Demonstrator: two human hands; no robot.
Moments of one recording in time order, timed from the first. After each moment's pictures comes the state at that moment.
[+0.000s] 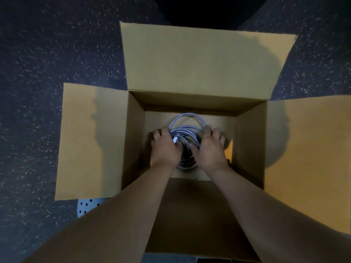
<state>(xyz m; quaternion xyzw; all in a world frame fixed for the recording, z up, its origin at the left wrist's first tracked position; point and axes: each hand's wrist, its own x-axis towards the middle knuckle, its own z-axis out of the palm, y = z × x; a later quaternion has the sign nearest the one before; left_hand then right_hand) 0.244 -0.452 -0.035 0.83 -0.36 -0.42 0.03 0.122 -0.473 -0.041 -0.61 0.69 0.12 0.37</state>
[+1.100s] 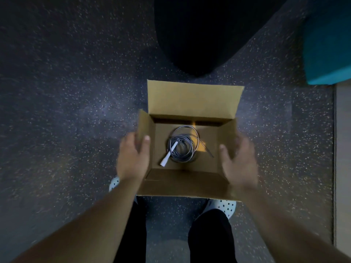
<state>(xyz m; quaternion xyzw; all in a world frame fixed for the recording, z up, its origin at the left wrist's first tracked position) 0.324 -0.427 0.170 0.87 -0.31 -0.34 0.18 0.065 -0.466 0.174 -0.51 0.78 -0.05 0.35</state>
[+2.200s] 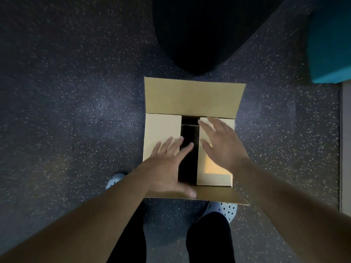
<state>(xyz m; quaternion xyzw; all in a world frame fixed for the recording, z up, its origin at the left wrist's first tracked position) 0.284 -0.446 0.169 0.52 -0.70 -0.45 -0.18 0.084 -0.519 0.149 -0.81 0.51 0.13 0.27</state>
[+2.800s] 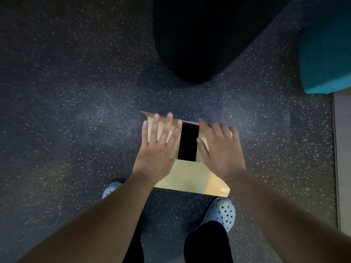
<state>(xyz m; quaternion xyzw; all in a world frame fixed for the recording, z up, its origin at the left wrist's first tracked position) 0.287 -0.463 0.154 0.63 -0.76 -0.09 -0.15 0.094 -0.516 0.169 -0.82 0.54 0.11 0.15</state>
